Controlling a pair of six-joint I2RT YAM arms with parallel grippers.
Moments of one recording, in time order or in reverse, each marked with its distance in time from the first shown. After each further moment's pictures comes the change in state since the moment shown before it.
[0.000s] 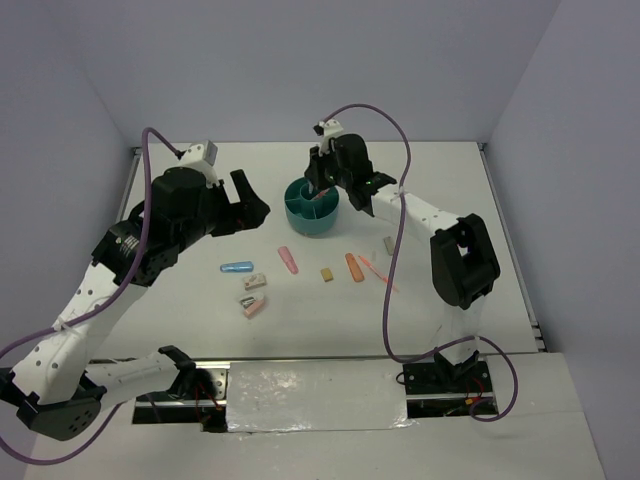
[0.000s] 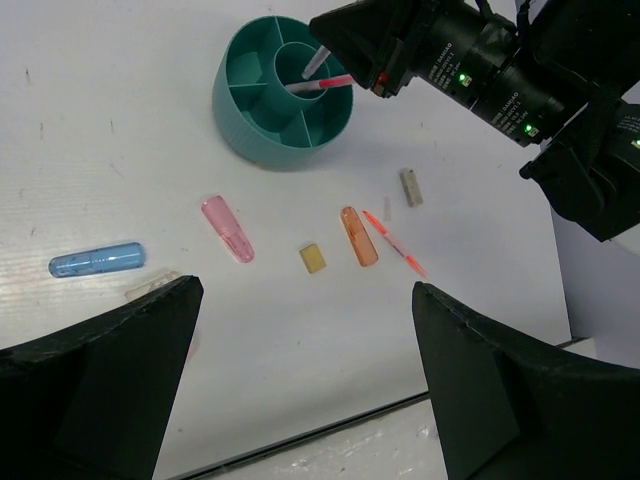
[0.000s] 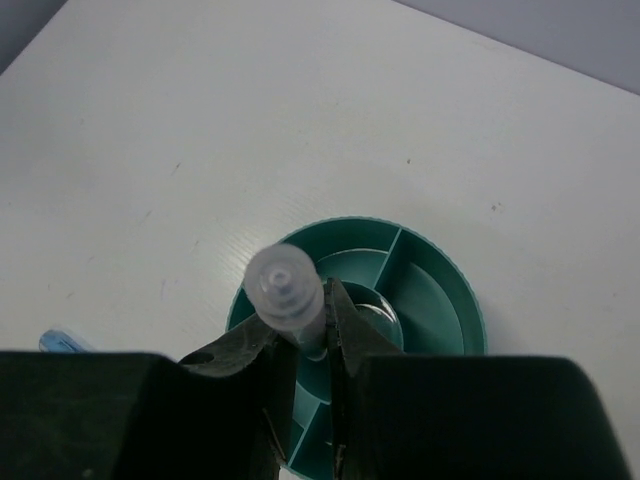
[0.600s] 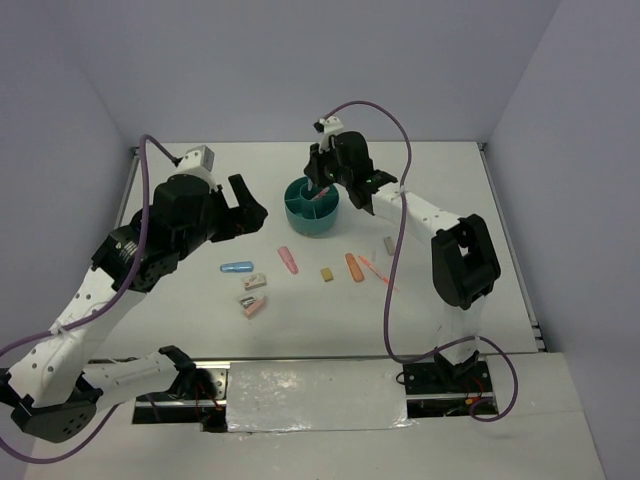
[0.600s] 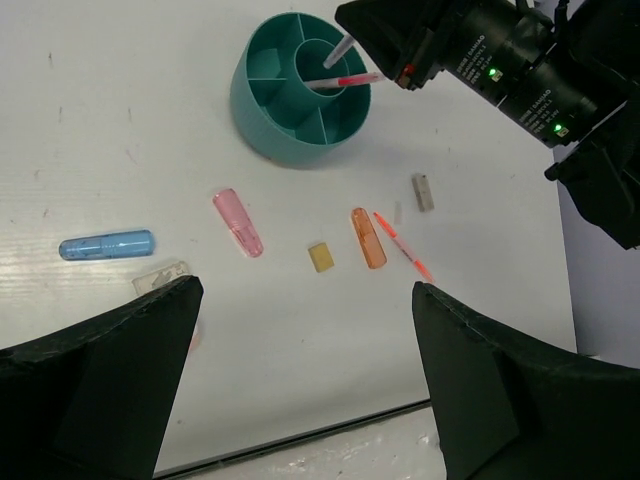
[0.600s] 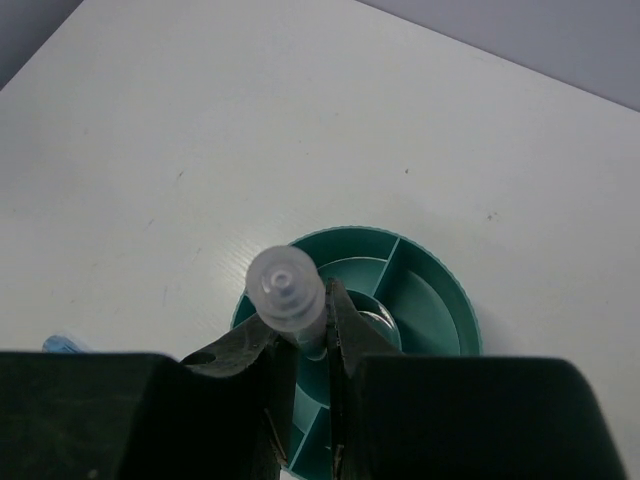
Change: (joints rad) left arm -0.042 -0.037 -0.034 -0.019 -0.090 -0.056; right arm 0.001 -0.006 0.013 -0.010 0.003 -0.003
